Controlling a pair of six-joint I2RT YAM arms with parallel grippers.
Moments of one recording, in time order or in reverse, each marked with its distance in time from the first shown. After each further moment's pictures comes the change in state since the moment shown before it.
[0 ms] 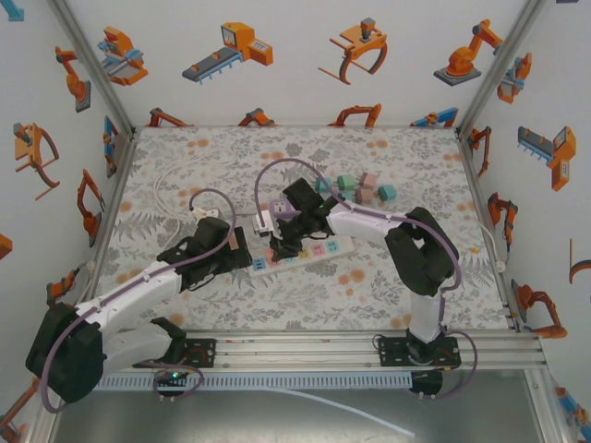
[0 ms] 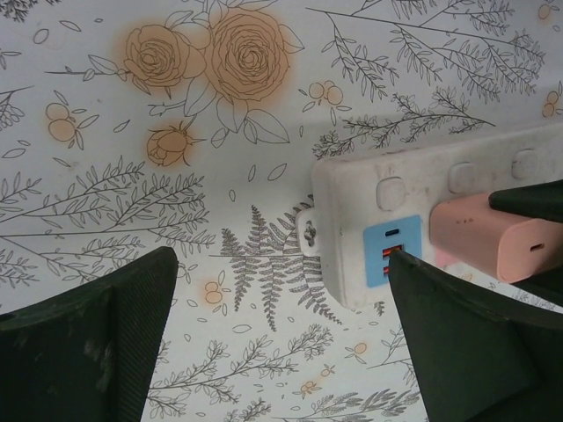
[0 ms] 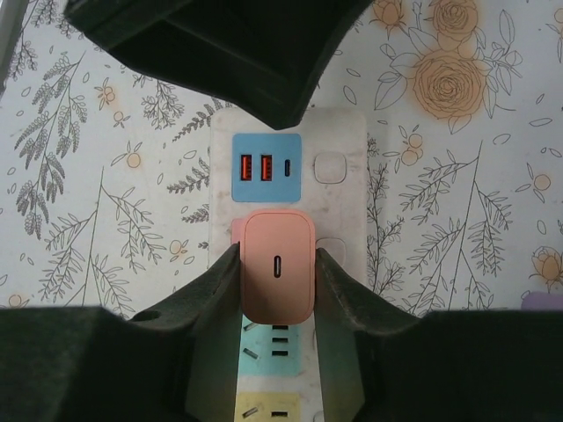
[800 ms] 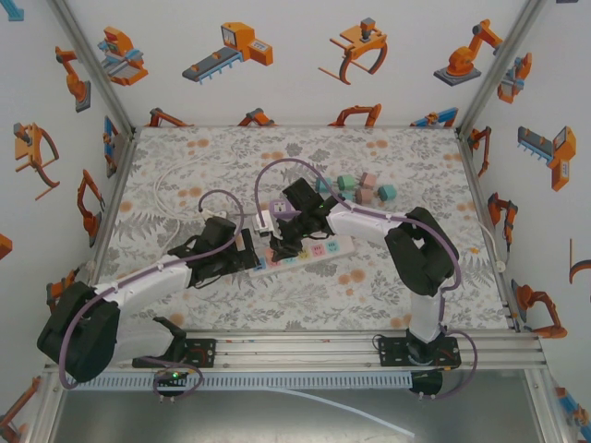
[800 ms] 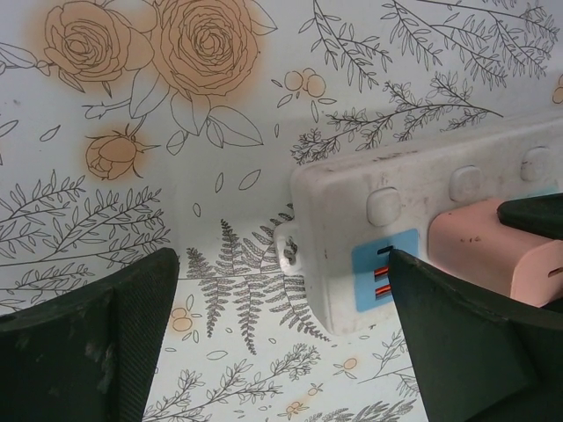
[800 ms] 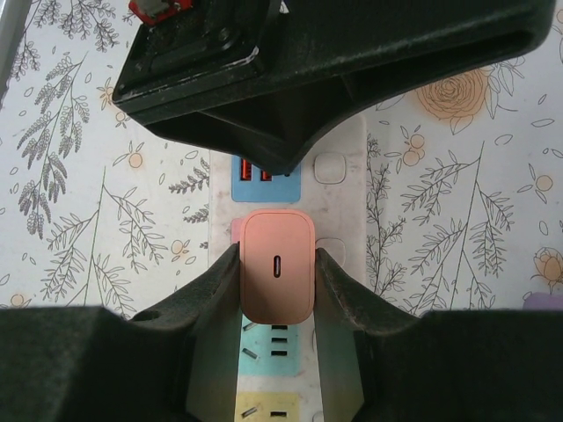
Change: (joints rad) left arm 0.000 0.126 -0.013 0.104 0.084 -0.006; right arm 0.000 0.000 0.002 0.003 -0.002 0.010
